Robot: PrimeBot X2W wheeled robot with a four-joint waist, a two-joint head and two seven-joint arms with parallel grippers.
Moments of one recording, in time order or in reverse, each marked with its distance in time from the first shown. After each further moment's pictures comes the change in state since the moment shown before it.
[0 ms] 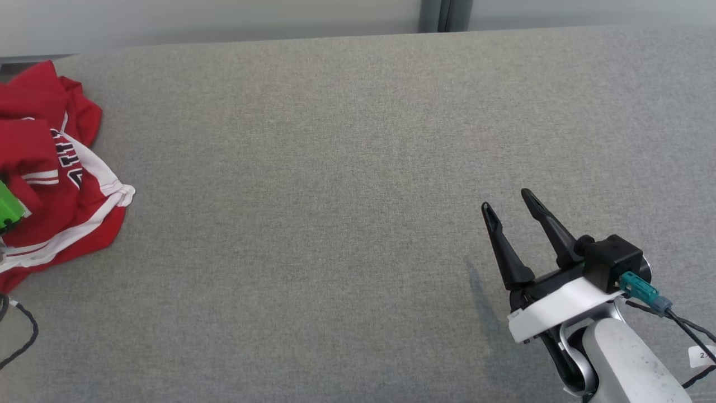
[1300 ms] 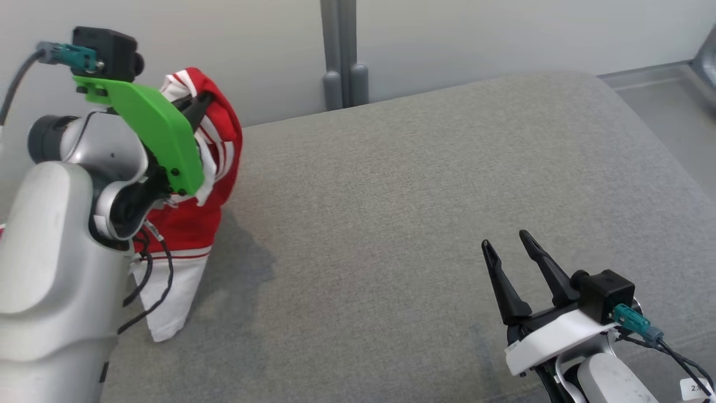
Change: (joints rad) left arm 0.082 -0.142 -0.339 -0.695 -0.099 -0.017 0.165; right arm 0.100 0.045 -0.022 0.036 0.021 0.000 0.000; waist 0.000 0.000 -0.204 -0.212
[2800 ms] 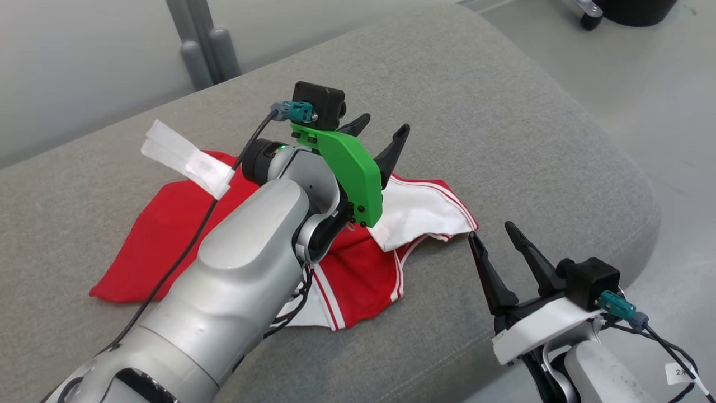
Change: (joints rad) left arm -0.200 -0.267 -0.628 0.447 -0.302 0.084 -0.570; right arm -0.058 0.016 0.035 0.051 0.029 0.000 0.000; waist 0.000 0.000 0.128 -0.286
